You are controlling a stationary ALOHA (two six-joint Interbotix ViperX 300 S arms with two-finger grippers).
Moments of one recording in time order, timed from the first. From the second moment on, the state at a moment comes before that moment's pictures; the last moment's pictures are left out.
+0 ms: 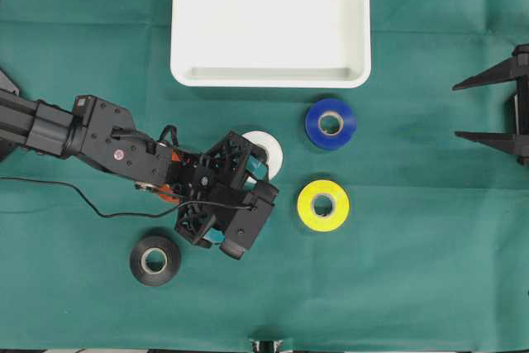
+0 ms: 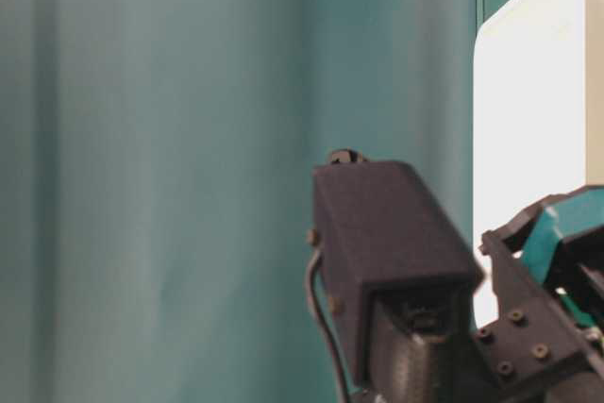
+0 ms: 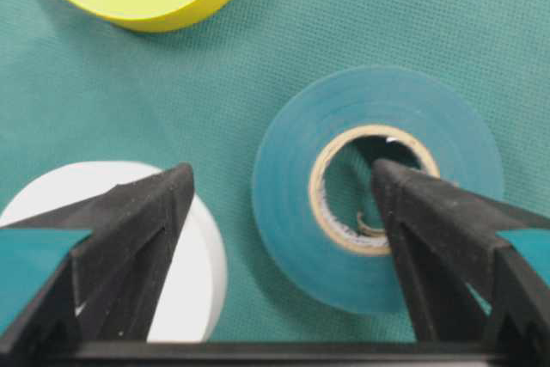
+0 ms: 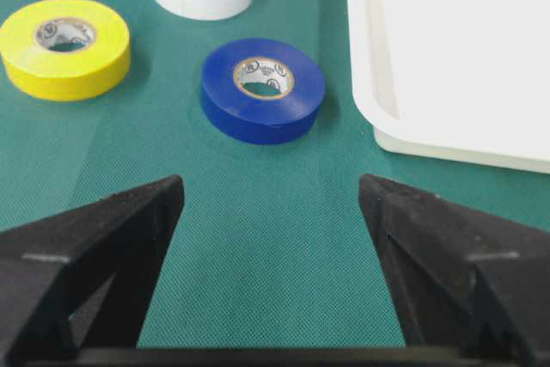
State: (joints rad) left arm -0.24 0.25 0.50 -0.02 0.17 0.35; right arm -0.02 -1.22 1.61 -0.09 -0.12 0.10
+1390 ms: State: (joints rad) left arm -0.25 0.25 0.49 -0.02 0.17 0.35; right arm -0.02 -1.23 1.61 -0.09 -0.12 0.10
